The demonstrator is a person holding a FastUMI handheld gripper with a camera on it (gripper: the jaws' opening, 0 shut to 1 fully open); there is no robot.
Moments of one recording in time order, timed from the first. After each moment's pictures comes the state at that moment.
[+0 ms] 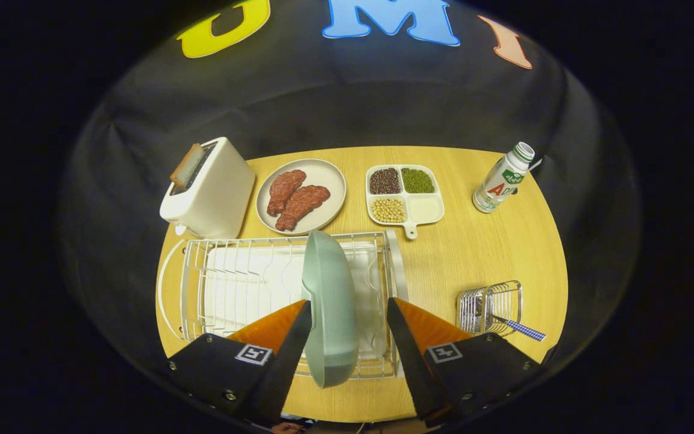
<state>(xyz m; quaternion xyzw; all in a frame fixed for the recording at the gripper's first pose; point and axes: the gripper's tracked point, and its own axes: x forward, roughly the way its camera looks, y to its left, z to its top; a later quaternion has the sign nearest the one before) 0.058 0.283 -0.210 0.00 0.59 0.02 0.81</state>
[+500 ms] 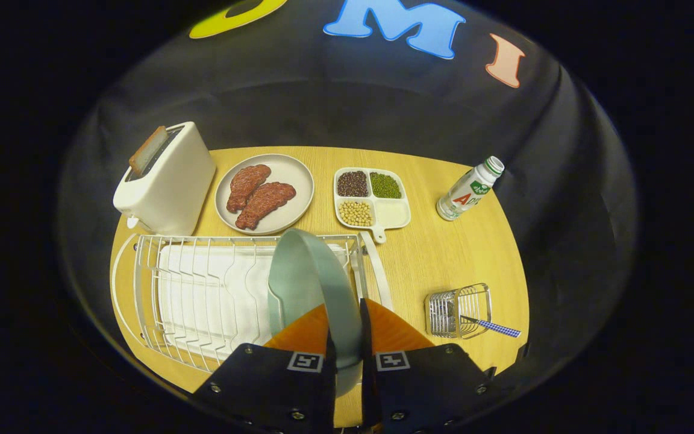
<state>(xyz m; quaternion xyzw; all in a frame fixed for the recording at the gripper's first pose) 0.059 0.280 -0.211 -0.10 0.57 -0.07 0.81</state>
